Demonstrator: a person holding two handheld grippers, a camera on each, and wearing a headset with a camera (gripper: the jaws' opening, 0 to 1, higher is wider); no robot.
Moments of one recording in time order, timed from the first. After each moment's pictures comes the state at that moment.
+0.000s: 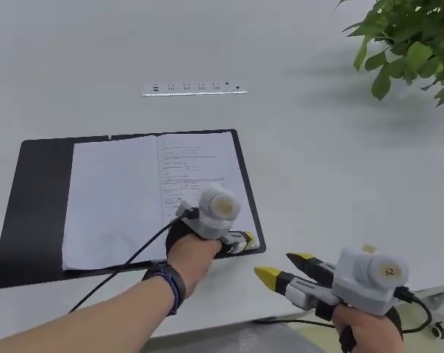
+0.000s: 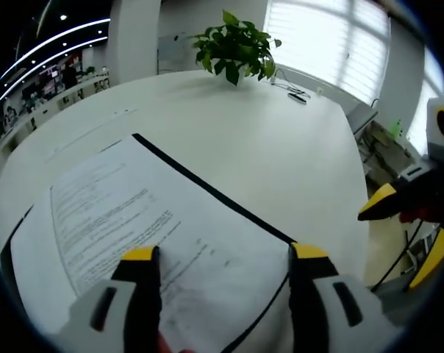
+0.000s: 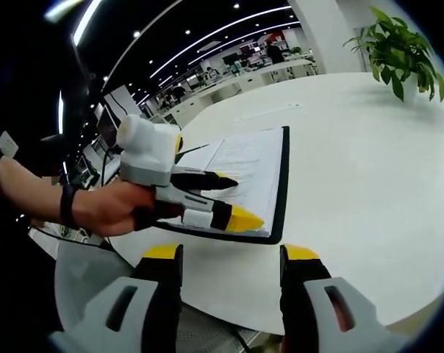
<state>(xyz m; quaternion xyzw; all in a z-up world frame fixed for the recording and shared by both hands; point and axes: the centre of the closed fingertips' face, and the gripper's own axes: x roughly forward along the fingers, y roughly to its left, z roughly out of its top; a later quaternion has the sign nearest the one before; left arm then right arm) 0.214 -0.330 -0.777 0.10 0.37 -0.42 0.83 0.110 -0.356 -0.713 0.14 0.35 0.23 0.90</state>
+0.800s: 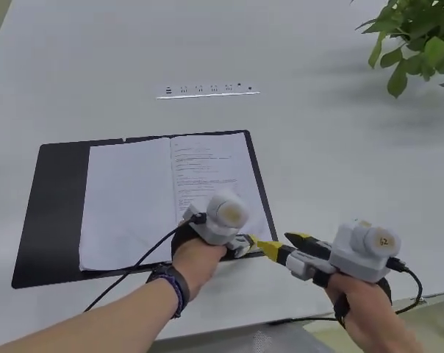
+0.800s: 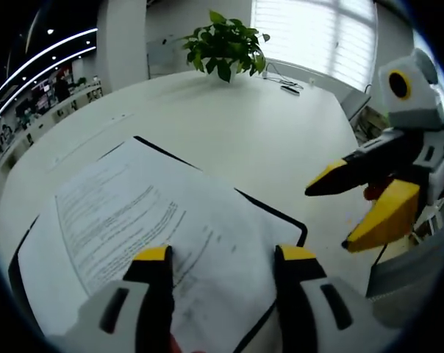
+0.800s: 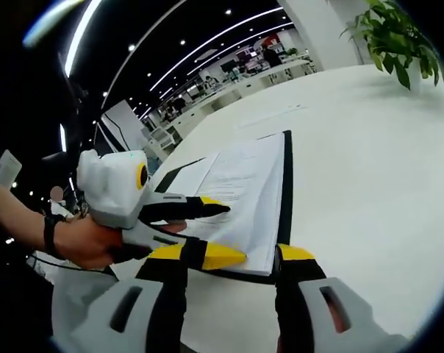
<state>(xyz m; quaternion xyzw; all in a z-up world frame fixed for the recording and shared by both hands) 0.216 -0.310 -0.778 0.14 0.35 -0.43 0.82 0.175 -0.343 -0.732 0.20 0.33 0.23 0.89</state>
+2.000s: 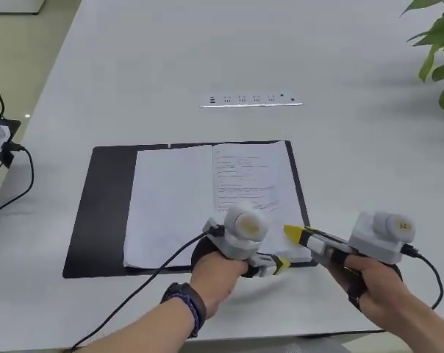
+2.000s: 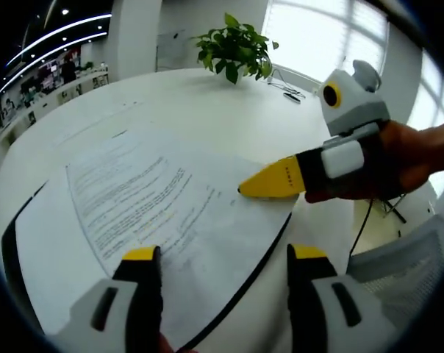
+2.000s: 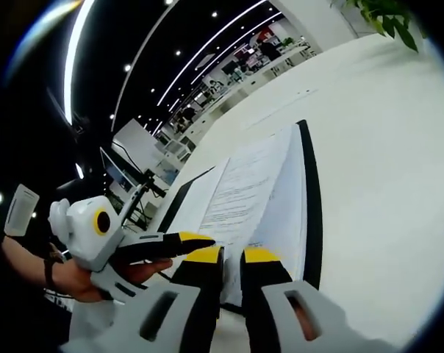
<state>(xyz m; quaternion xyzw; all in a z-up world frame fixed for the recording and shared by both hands) 0.190 -0.271 -0.766 0.08 0.38 -0.43 0.82 0.209 -0.314 -0.740 0.28 0.33 0.27 0.86</state>
